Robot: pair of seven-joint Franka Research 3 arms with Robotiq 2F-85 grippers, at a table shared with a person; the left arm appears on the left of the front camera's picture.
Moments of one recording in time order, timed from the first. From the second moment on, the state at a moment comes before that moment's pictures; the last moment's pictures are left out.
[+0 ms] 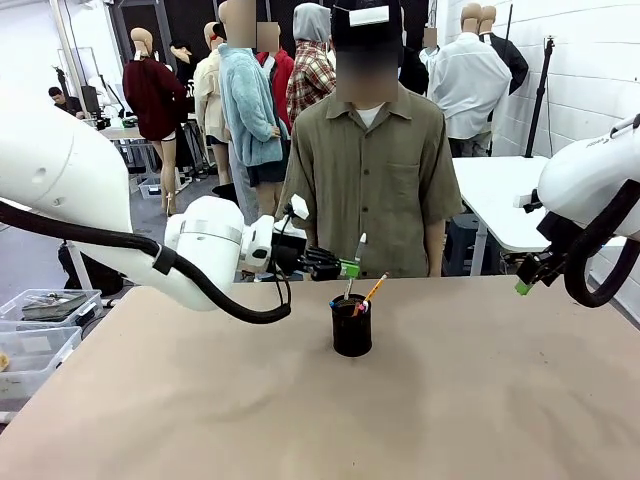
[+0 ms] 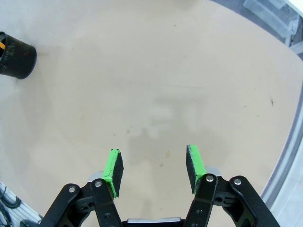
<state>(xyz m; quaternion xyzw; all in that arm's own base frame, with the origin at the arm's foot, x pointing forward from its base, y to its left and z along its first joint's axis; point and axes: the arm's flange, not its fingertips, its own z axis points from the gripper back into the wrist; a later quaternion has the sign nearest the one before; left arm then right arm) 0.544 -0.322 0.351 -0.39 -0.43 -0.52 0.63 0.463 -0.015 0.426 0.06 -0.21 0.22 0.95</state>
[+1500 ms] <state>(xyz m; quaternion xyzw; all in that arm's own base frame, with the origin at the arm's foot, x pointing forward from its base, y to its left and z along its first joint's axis) 0.539 -0.280 0.356 -0.34 -0.43 -0.51 0.66 0.463 -0.015 0.426 0.06 -0.21 0.22 0.95</state>
